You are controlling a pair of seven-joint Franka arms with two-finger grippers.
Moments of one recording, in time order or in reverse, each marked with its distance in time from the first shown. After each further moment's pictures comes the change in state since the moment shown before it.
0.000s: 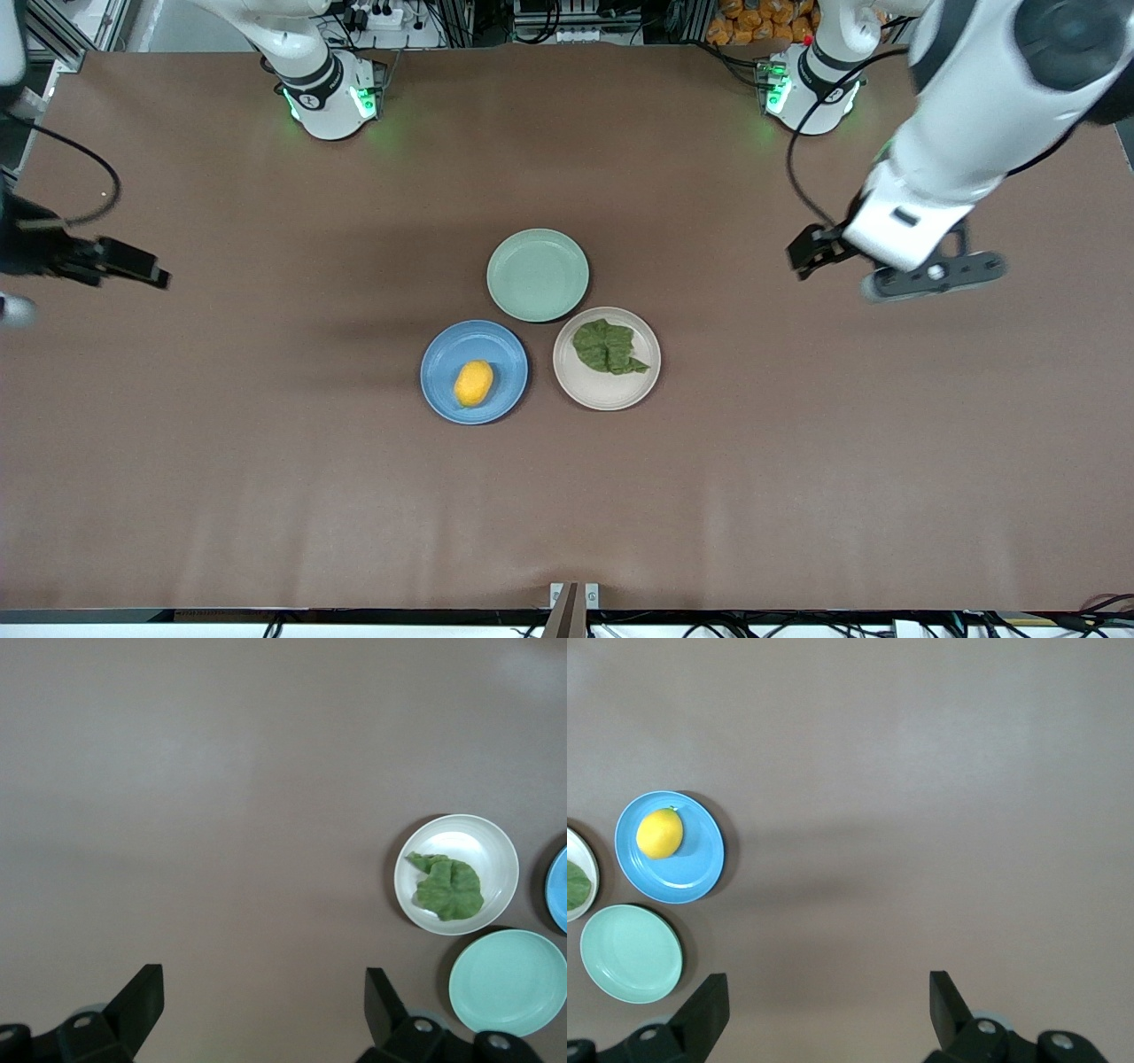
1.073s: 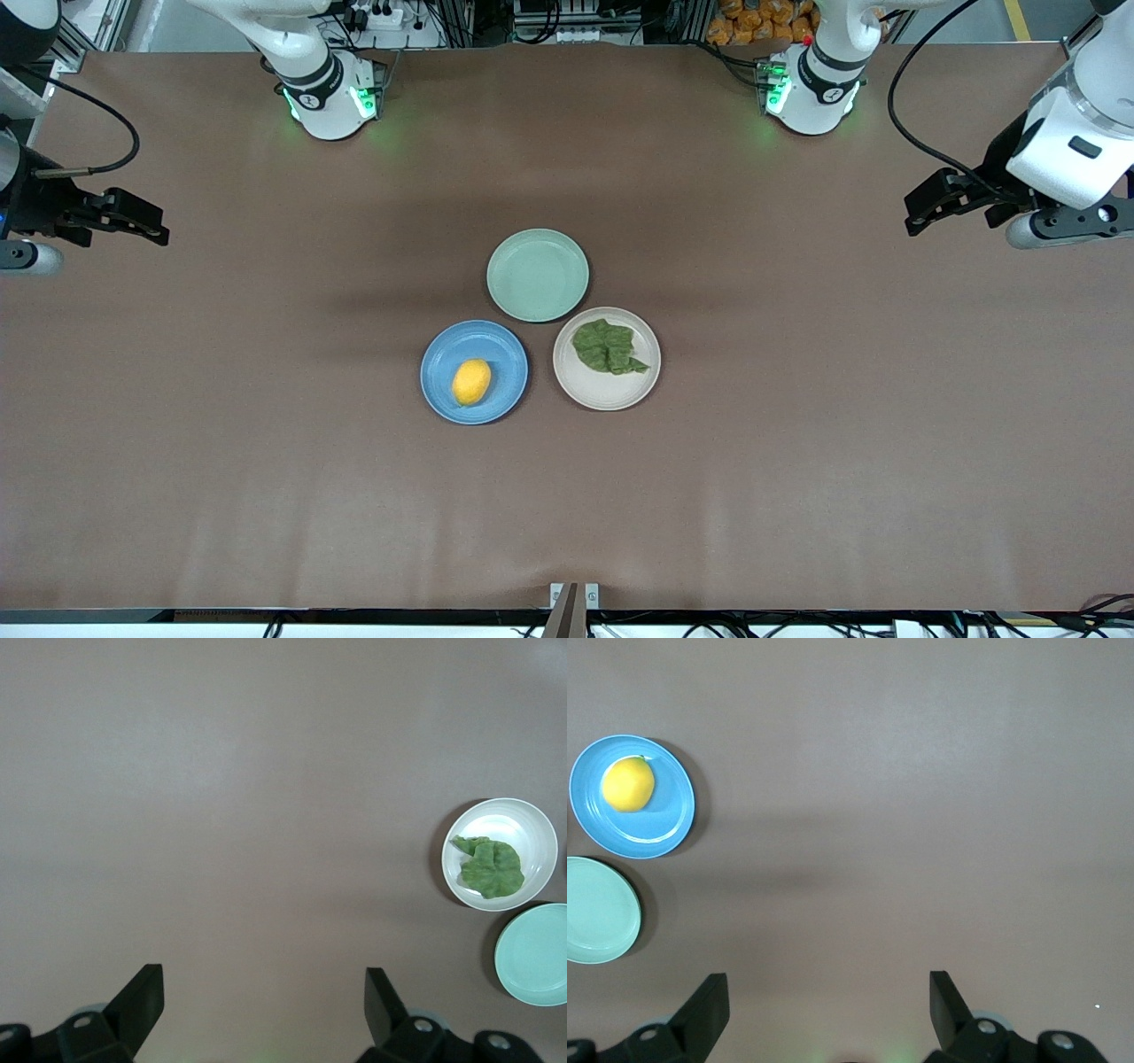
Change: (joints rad) left arm 0.230 -0.098 -0.081 -0.040 -0.007 -0.054 0.205; right arm 0.042 -0.053 0.014 -0.067 -0.087 -0.026 -0.028
